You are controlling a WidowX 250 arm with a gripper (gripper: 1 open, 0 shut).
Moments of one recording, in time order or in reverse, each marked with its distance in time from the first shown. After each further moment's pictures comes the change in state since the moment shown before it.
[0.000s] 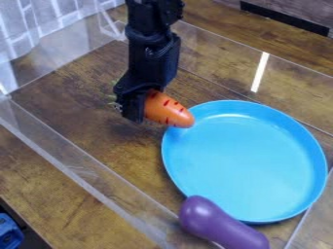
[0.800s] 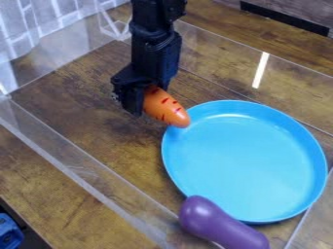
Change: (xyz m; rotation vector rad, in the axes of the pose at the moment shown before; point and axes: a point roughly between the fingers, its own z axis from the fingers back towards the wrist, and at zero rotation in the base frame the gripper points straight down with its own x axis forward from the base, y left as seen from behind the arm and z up) arm -0.005 0.009 0.001 -0.007 0.009 -0.165
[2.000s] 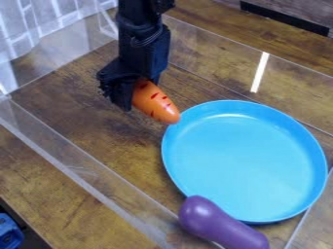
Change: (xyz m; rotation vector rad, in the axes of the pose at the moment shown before) arm -0.006 -0.012 0.015 0.065 0.048 -0.003
